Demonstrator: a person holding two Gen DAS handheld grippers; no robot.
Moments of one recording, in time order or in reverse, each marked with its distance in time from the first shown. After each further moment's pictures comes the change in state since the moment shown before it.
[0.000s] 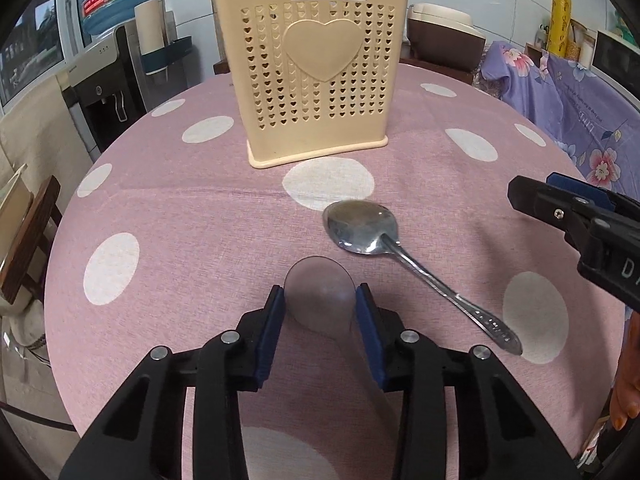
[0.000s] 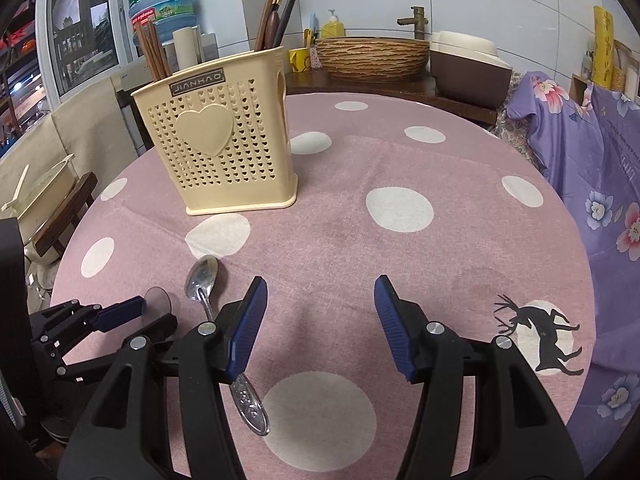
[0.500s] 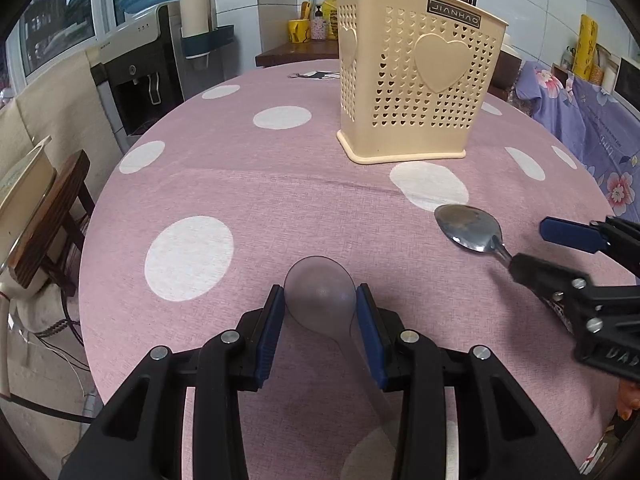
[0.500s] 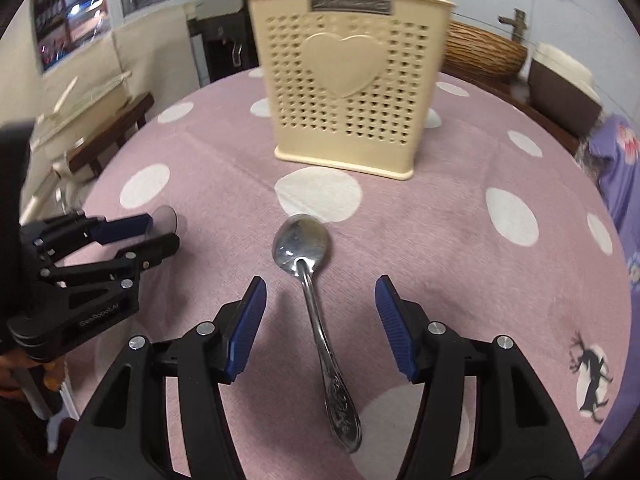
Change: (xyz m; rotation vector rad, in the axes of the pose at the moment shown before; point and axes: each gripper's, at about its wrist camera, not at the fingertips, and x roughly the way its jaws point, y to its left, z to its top) left arm -0.004 0.069 -0.008 -0.069 -0.008 0.033; right arm 0.035 0.077 -0.005 -0.276 0.142 0.124
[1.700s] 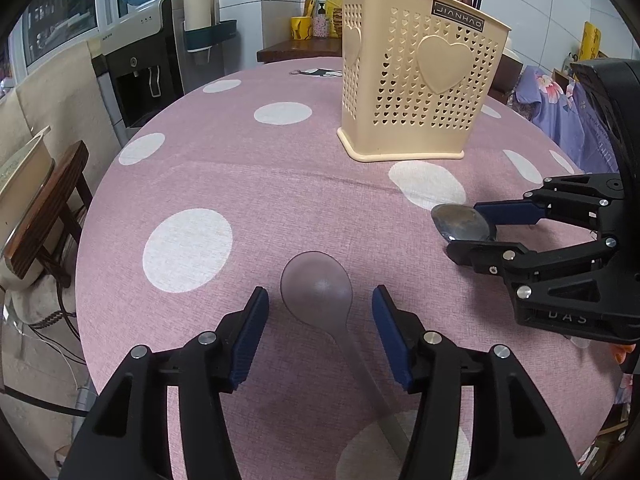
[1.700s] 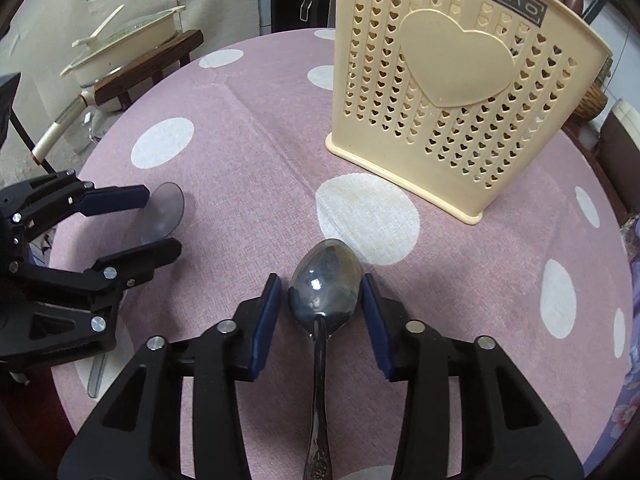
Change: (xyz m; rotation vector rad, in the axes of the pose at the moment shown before) left arm -0.001 0.005 -0.002 -0.029 0.011 -0.024; right arm 0.045 0.010 0.038 -0.225 0.130 0.137
